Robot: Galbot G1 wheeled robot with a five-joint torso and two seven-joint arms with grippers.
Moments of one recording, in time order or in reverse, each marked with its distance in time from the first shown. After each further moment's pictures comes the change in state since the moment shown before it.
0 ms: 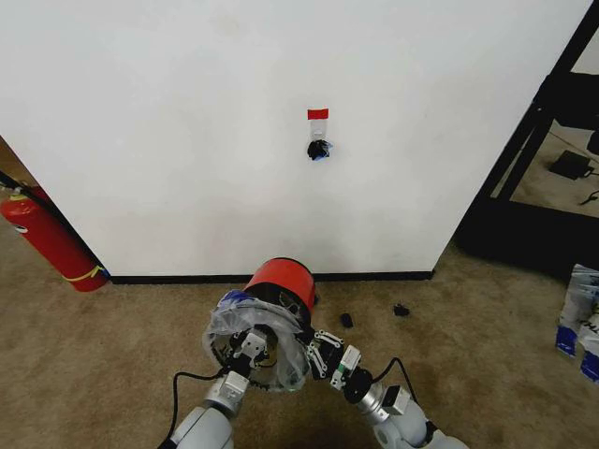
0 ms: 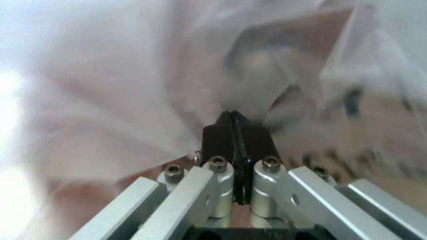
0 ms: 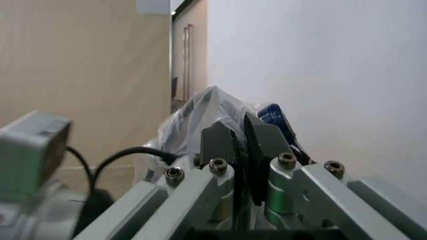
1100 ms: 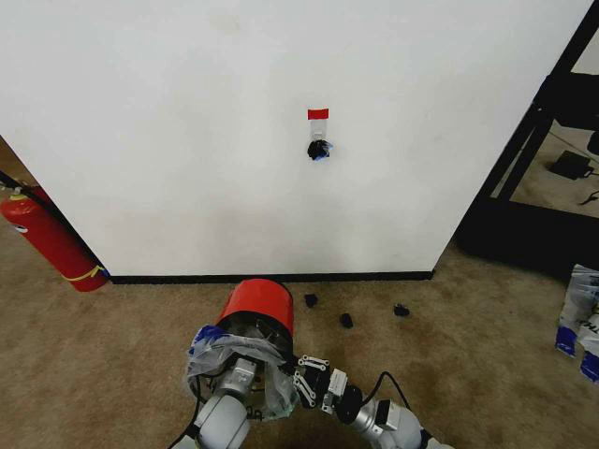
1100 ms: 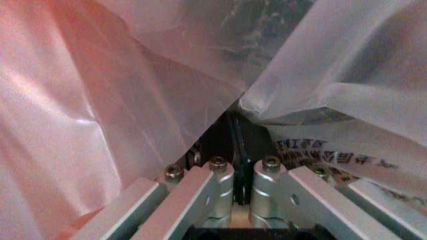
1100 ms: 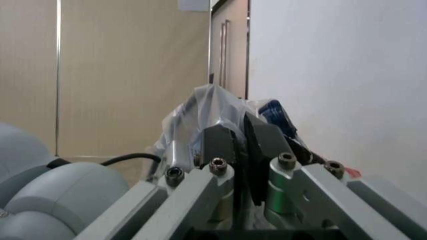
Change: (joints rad) left arm -0.066 -0.096 -0.048 0.161 -0.028 -0.005 -0.066; right arm -0.023 -0.007 0.002 -0.009 0.042 0.000 -0.180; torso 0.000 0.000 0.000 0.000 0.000
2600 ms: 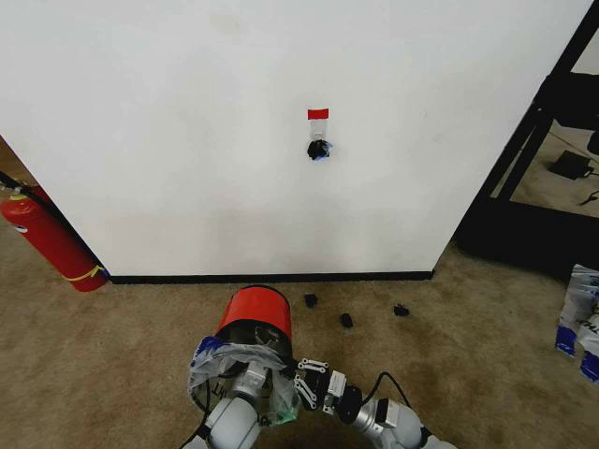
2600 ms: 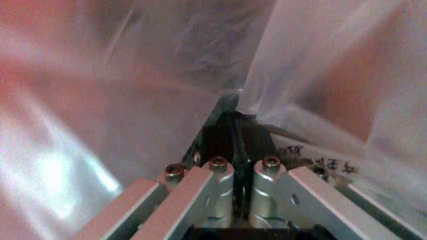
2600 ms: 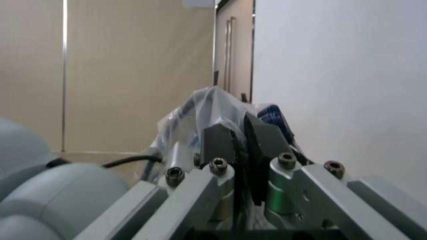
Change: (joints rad) left arm -0.030 -0.018 0.054 0.046 -0.002 -0.024 0.035; right arm 0.022 0.015 0.013 -0.046 0.029 -0.001 -0.061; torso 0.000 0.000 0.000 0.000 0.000
